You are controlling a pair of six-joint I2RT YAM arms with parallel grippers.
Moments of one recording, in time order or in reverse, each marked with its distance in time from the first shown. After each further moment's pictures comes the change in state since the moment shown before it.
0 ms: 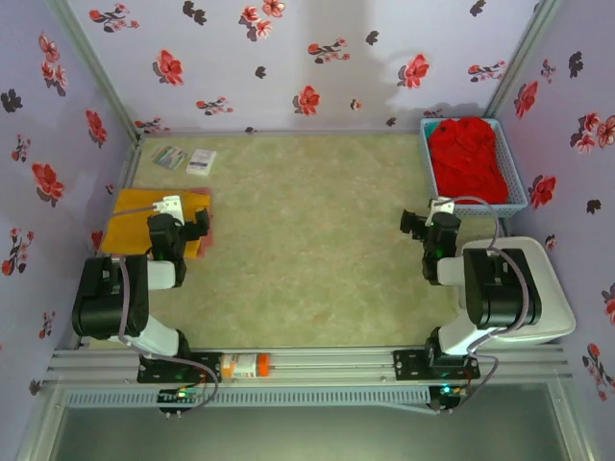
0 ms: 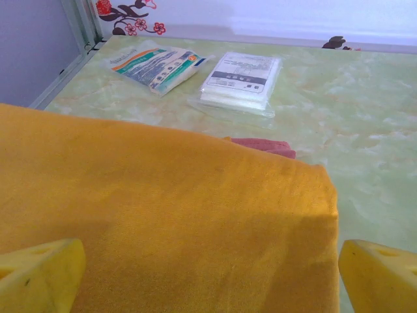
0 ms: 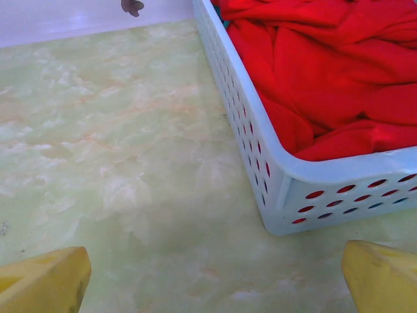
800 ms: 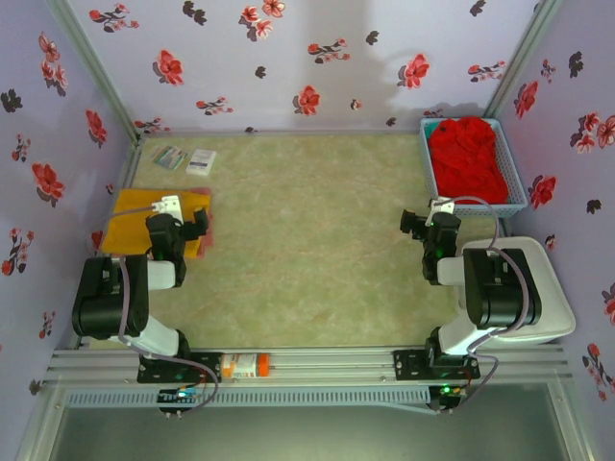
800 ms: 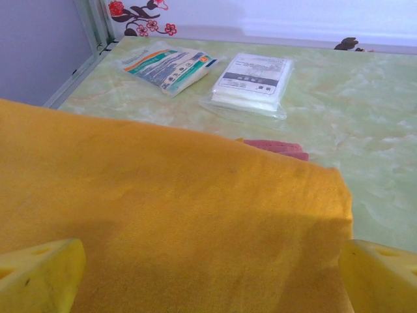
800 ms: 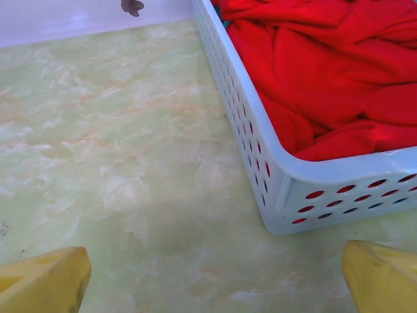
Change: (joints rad) left arm 0.000 0.000 0.000 0.002 -0.033 0.000; right arm 0.000 0.000 0.000 0.000 0.000 0.000
